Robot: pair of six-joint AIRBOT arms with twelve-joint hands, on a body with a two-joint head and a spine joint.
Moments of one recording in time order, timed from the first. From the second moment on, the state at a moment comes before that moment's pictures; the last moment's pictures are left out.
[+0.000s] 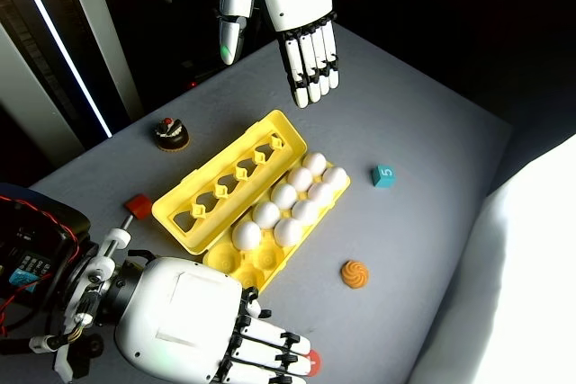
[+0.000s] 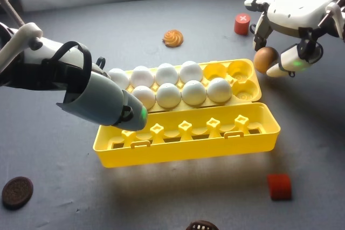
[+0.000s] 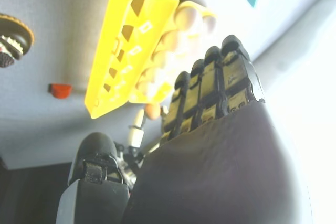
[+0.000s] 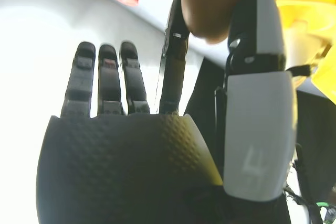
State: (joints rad) left arm -0.10 -0.81 0.58 0.54 1.19 0.11; right arm -0.41 -1.21 1.34 0.72 0.34 -1.73
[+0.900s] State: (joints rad) left arm -0.10 -0.81 0.57 0.55 1.20 0.10; right arm -0.46 -1.18 1.35 0.72 0.36 -1.72
